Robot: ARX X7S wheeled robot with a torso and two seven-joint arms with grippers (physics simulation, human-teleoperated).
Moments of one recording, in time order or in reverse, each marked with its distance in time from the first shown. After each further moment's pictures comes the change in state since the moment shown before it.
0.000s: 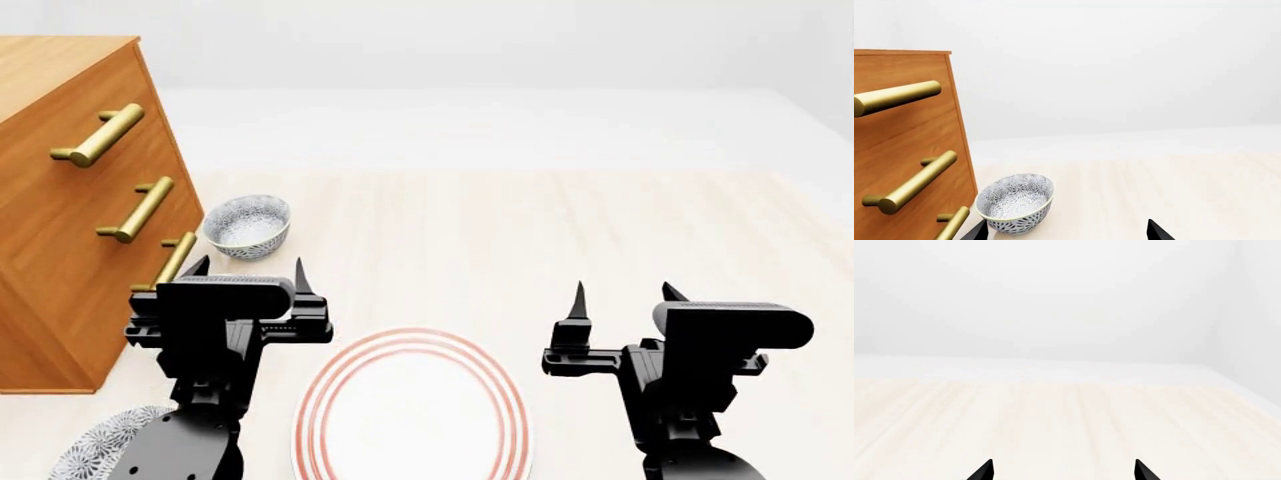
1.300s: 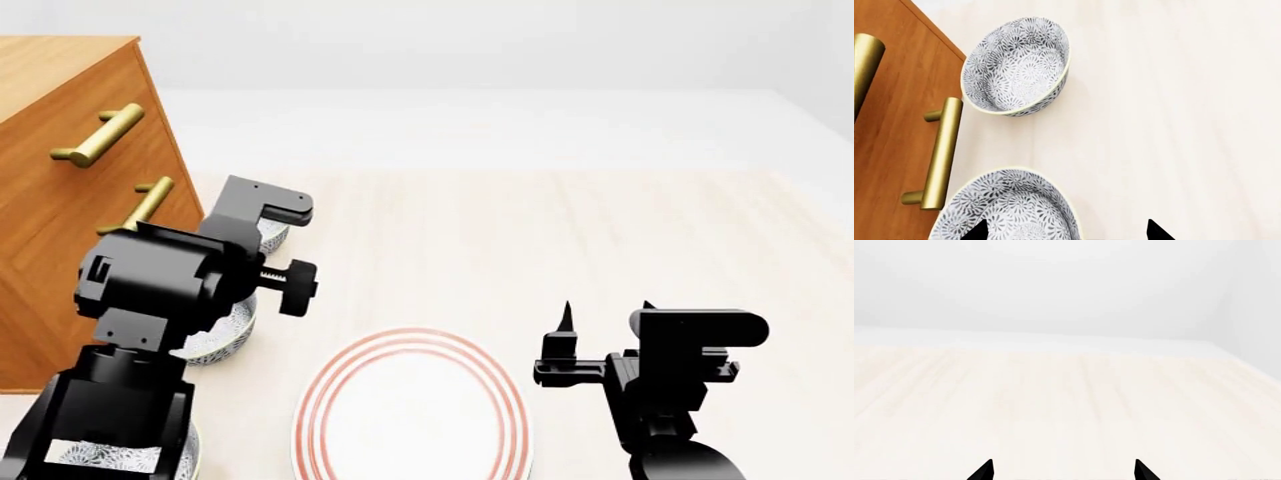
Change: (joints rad) left arm -0.818 -0.075 0.251 -0.788 -0.082 -0.818 0.100; right arm 0.015 0.029 -0.039 0.147 0.038 -0.031 0.030
